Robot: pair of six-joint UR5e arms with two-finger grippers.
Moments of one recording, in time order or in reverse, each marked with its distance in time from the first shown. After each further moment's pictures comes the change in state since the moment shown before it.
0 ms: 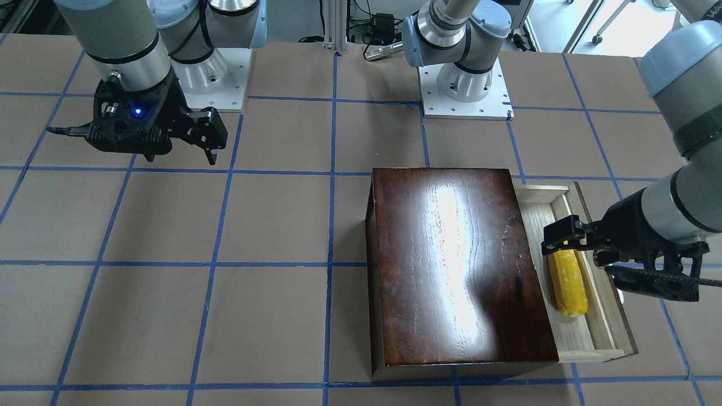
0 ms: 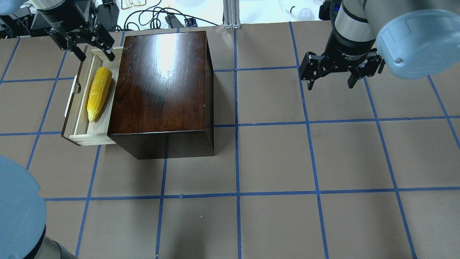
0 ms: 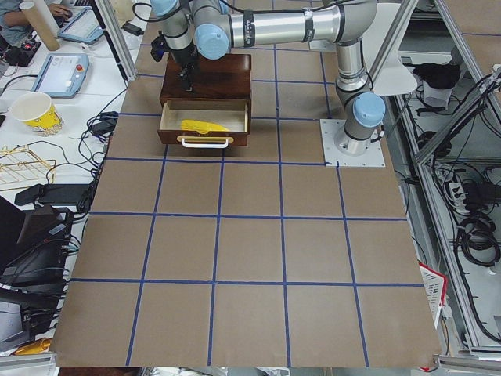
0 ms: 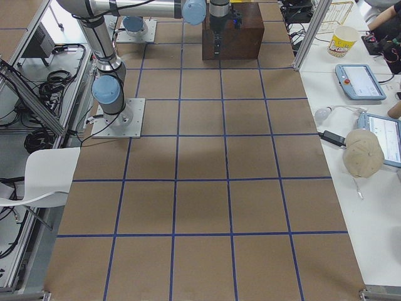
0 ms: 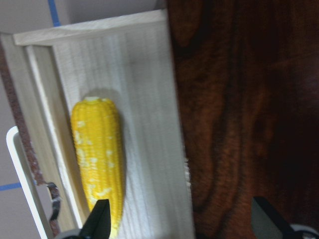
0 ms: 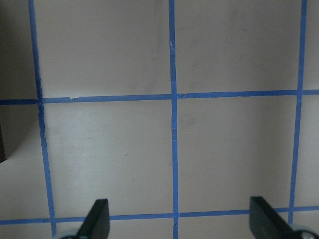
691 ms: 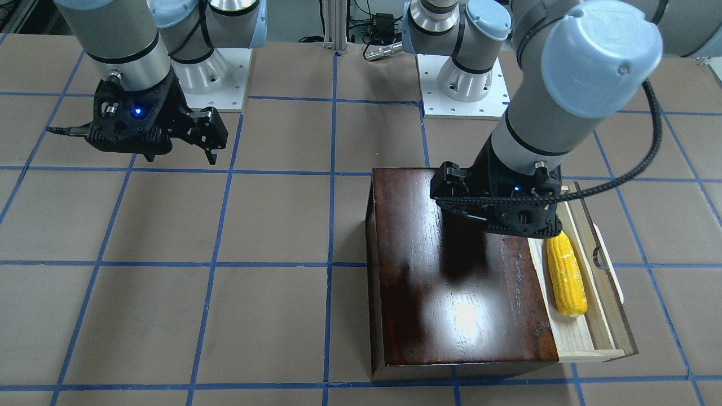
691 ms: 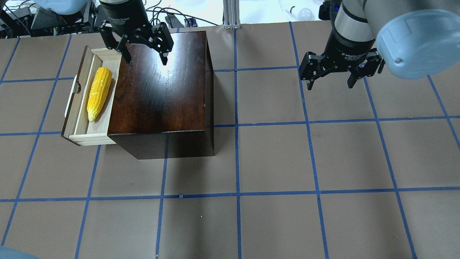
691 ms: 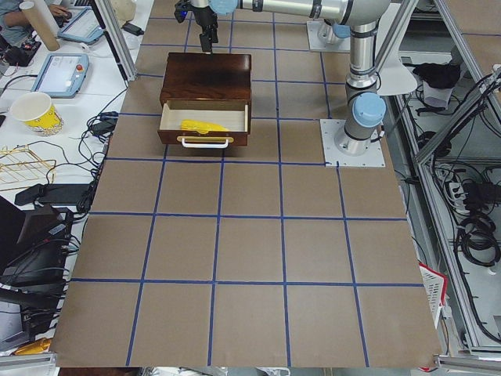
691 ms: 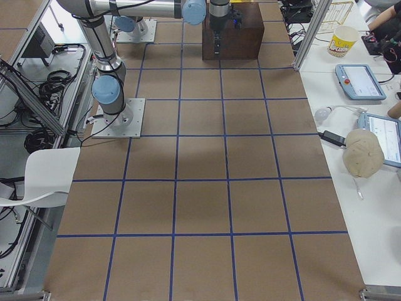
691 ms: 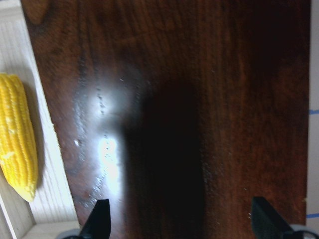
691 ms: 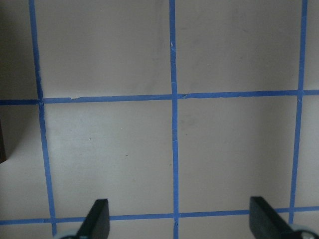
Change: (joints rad) left arm -0.225 0.098 -0.072 -0.018 0.062 -0.249; right arm 0.000 0.000 0.000 -0.001 0.001 0.000
